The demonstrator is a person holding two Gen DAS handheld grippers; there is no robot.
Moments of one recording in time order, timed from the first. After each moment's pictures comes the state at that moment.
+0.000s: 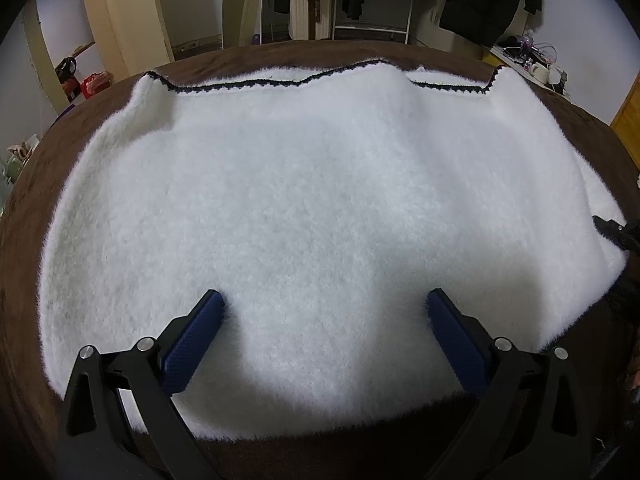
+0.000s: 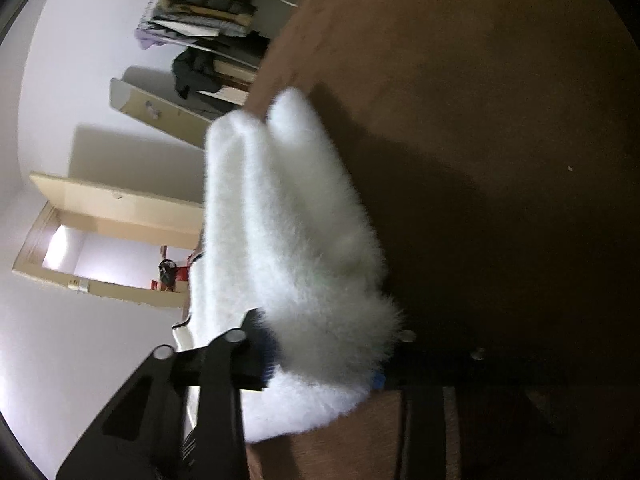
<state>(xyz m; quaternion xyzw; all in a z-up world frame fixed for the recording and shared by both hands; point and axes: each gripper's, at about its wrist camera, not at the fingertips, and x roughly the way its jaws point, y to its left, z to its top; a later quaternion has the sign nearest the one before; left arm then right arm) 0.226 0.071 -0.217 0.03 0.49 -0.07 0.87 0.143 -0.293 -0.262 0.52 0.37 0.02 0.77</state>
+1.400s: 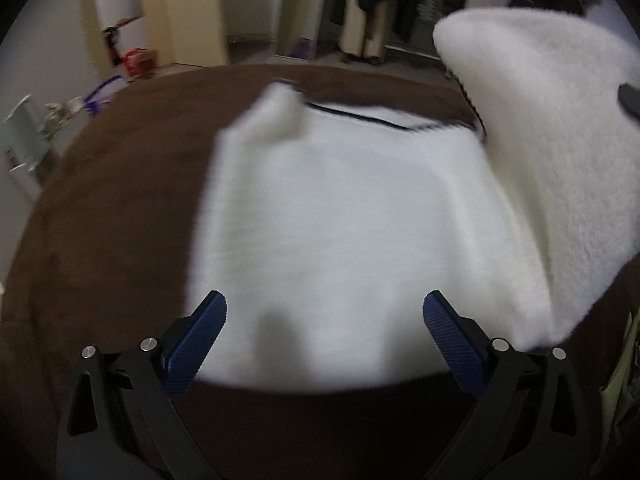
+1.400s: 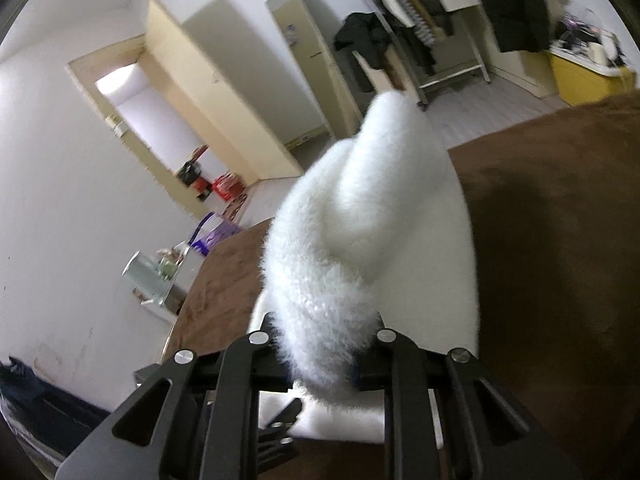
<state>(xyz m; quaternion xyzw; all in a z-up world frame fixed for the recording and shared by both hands) 0.195 0.181 -0.162 -0.03 0.47 0.00 0.88 0.187 -0.058 -0.078 0.24 0.34 0.15 0.90</state>
